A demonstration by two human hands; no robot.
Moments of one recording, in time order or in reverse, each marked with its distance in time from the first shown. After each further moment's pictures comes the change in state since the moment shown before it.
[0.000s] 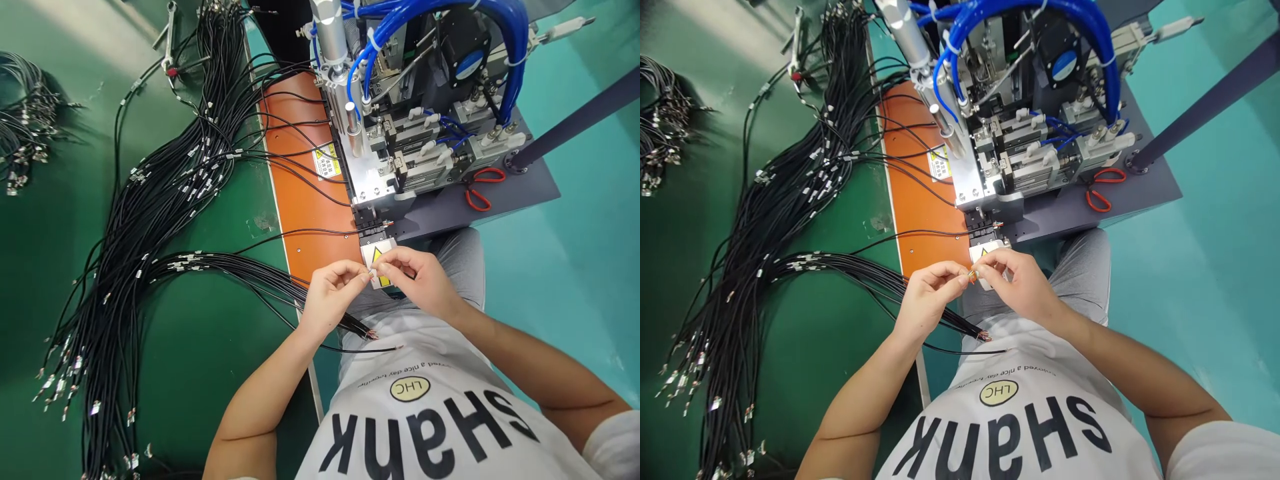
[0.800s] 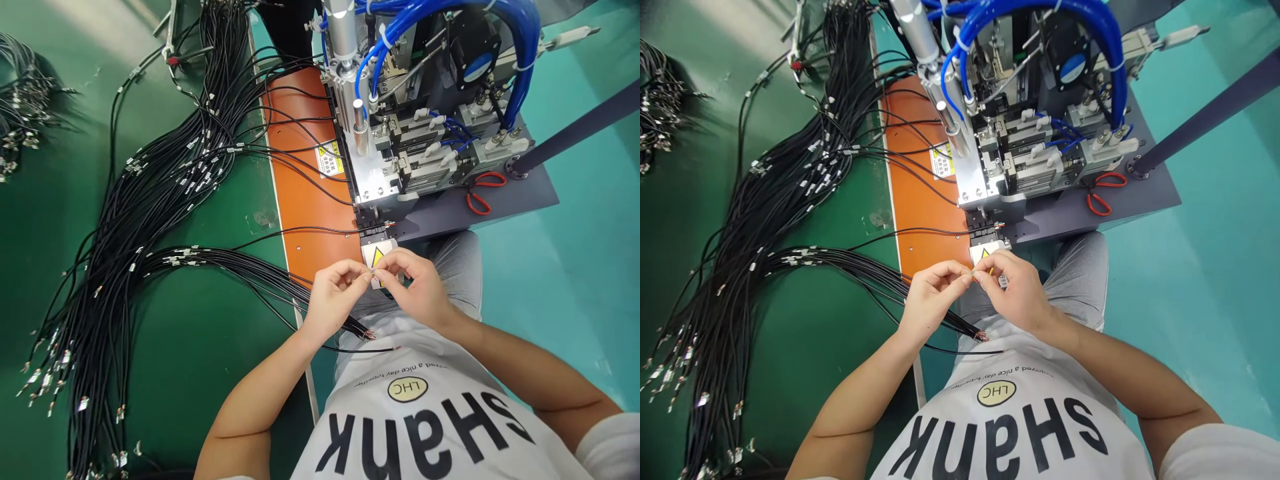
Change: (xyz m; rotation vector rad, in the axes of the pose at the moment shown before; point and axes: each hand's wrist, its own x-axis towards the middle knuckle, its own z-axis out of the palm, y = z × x) left_hand -0.001 0.001 0.007 0.072 0.060 0.055; right_hand -0.004 0.001 0.011 -0.164 0.101 -0.109
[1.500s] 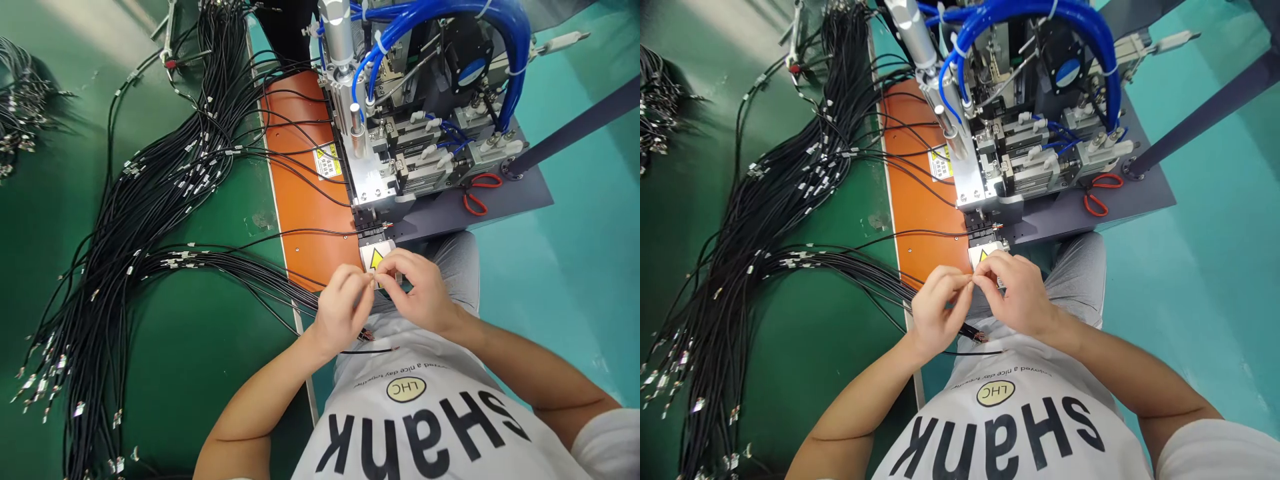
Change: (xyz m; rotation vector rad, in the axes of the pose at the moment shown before) left_hand -0.009 -0.019 0.003 0.543 0.058 0.640; right_hand -0.003 -0.005 -0.006 -0.170 -0.030 -0.206
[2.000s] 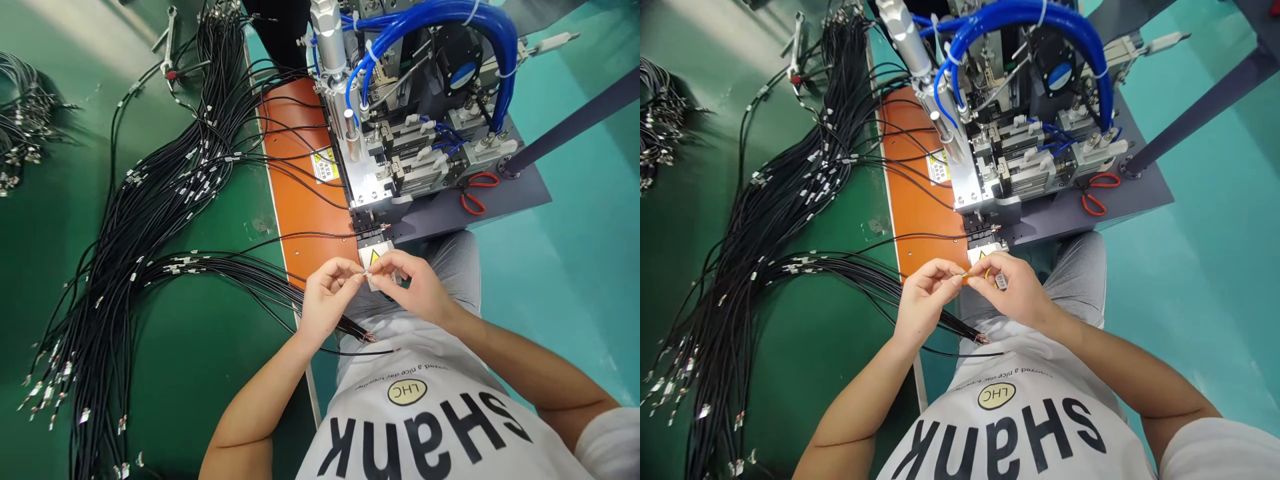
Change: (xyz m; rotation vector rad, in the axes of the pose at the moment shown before) left_hand 0.014 0.000 -0.011 -0.643 -0.005 -0.588; right_hand 0.006 0.003 -0.001 0.244 -0.075 0.203
